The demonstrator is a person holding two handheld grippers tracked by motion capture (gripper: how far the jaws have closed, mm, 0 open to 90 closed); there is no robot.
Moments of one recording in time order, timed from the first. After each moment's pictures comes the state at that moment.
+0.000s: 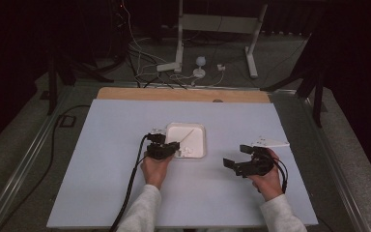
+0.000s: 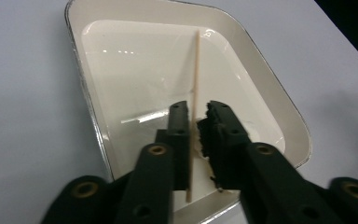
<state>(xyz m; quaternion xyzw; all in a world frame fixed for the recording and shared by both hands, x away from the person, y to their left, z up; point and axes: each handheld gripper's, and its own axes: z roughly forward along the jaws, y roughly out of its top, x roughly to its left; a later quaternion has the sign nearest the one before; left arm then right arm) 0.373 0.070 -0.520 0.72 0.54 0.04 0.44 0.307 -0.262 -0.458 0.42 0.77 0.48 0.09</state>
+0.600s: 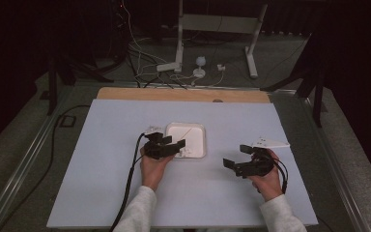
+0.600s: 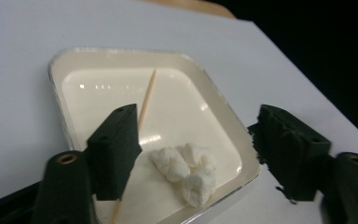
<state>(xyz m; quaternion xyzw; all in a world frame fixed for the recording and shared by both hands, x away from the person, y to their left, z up) 0.363 0.080 -0.497 0.70 0.50 0.06 0.51 0.305 -0.262 -0.458 0.41 0.76 0.49 0.09</state>
